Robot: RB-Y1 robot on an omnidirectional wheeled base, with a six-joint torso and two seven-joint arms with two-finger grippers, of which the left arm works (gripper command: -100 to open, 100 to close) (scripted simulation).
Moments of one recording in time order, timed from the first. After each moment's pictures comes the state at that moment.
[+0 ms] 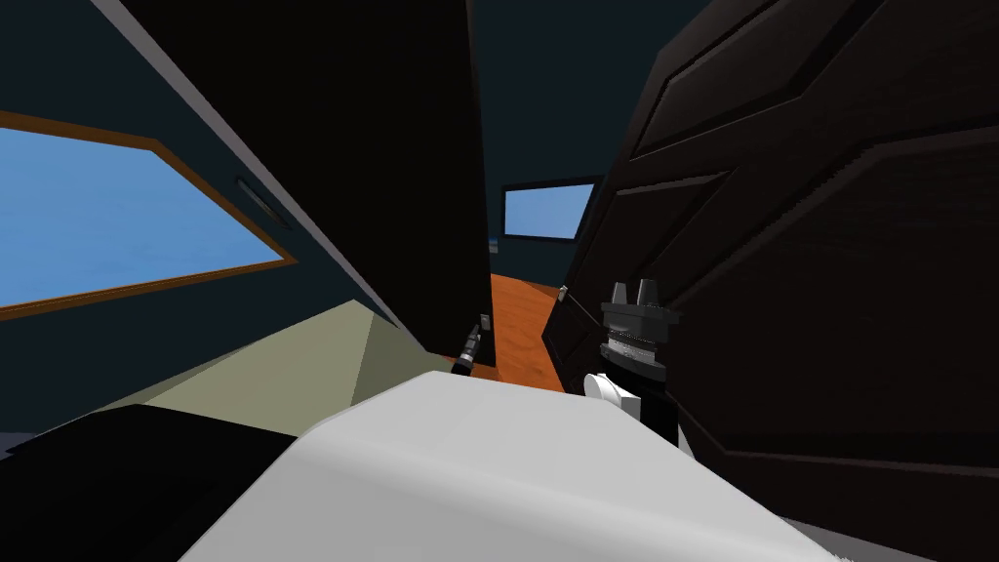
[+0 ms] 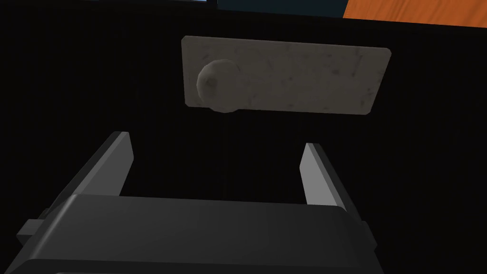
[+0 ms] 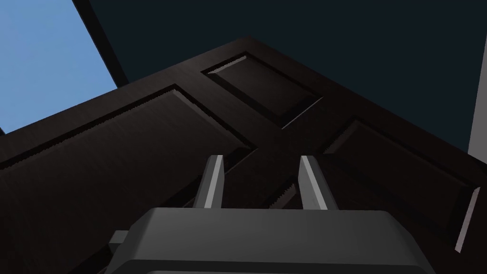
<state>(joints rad) 0.14 0.06 -0.19 -0.97 0.05 -0.75 -0.02</state>
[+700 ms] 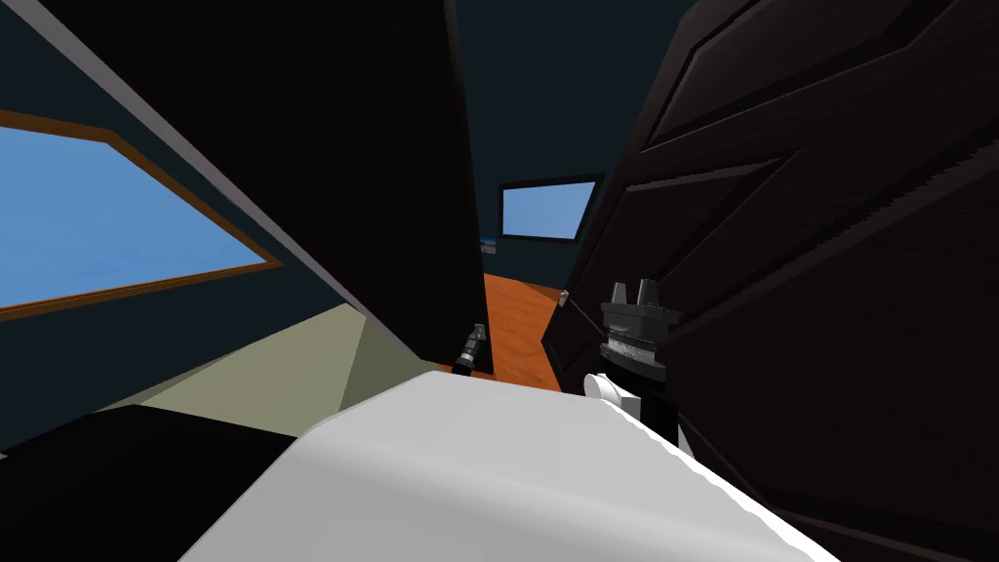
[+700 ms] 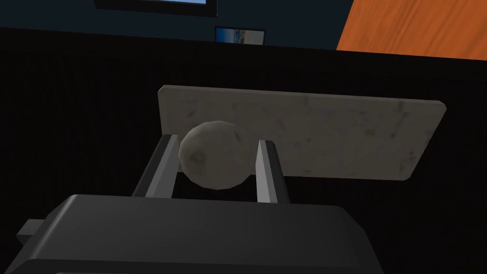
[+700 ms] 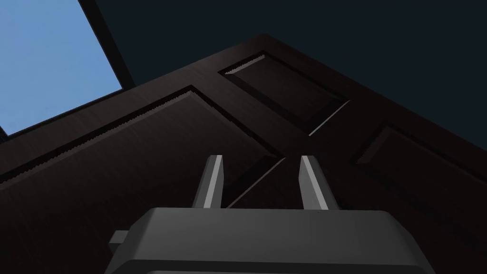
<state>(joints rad) 0.13 0.05 -0.18 -0.95 0.05 -0.76 -0.03</state>
